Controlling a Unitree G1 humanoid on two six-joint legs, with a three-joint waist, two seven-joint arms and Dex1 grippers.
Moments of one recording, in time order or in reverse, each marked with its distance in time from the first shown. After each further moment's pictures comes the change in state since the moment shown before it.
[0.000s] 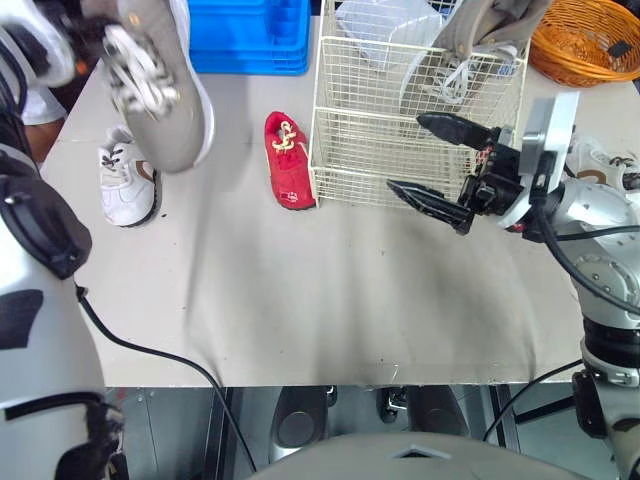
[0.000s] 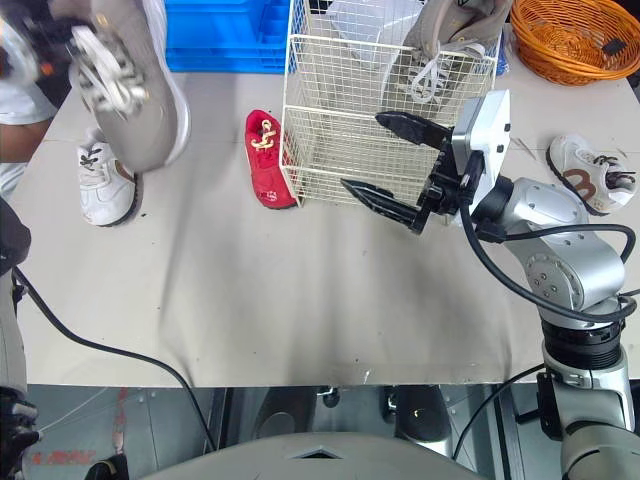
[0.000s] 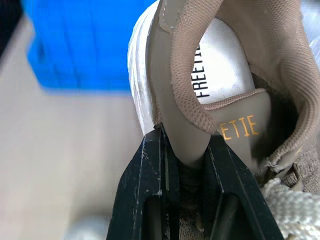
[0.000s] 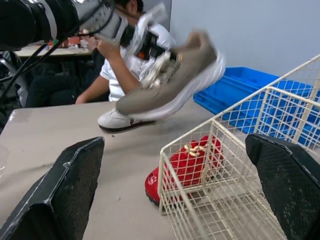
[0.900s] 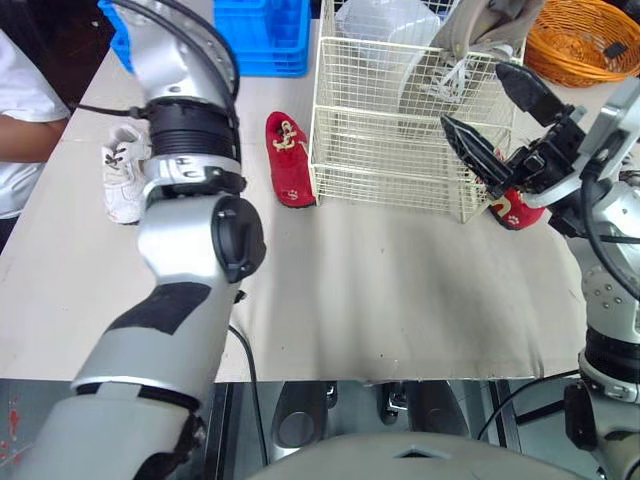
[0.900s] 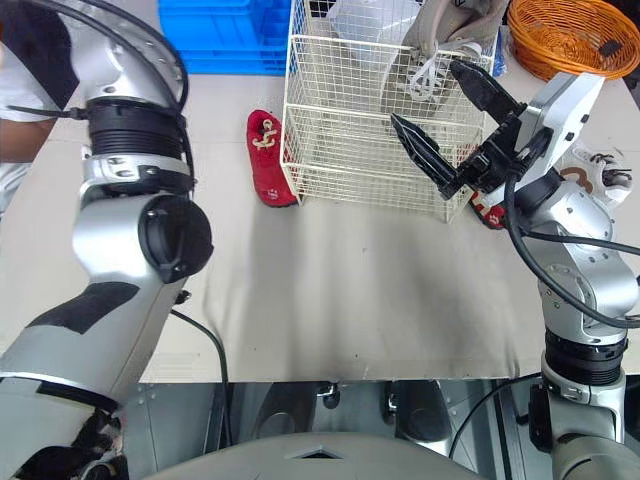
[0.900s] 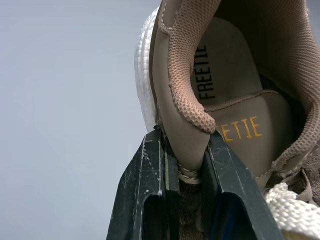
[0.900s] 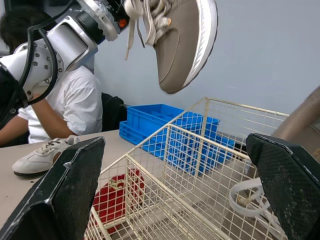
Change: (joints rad) left arm 0.093 -0.639 0.137 -0.450 -0.253 -0.851 0.248; right arm 0.085 0.067 -0.125 -0.038 -0.035 -0.144 -0.194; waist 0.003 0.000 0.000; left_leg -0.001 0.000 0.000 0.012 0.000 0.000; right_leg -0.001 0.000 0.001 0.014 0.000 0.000
